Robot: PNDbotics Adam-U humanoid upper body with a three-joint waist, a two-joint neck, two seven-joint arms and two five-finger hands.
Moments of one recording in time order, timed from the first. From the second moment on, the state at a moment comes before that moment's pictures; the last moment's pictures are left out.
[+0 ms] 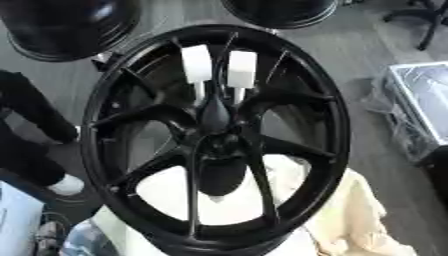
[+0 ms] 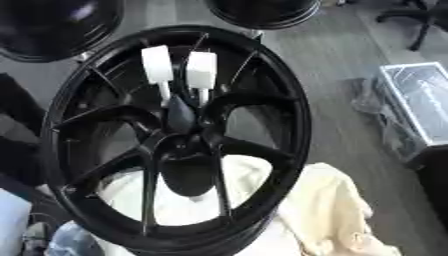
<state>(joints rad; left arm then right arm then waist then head) -0.26 0.31 0.05 -1.86 0.36 0.05 0.51 -0.11 -0.92 -0.23 -1.98 -0.44 -0.32 0.17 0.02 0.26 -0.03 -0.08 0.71</state>
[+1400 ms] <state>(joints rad) -0.25 0.34 0.05 -1.83 0.42 0.08 0.57 -0.57 -1.23 0.25 -1.99 -0.06 -0.20 0.43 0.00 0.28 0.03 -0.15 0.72</state>
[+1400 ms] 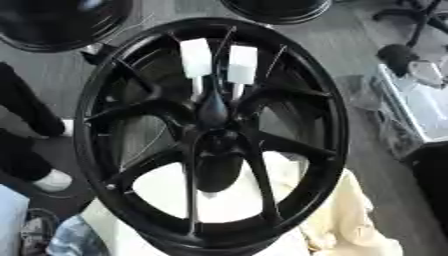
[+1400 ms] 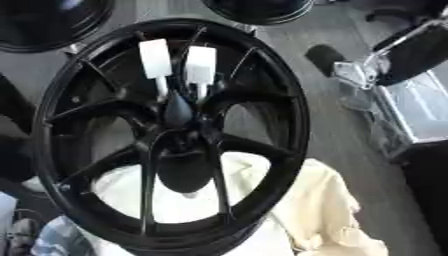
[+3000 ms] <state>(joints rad) -0.20 0.41 0.15 -1.80 0.40 0.05 0.68 -0.87 -0.85 0.38 -1.69 0.09 -0.02 0.65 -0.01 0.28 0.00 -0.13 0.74</state>
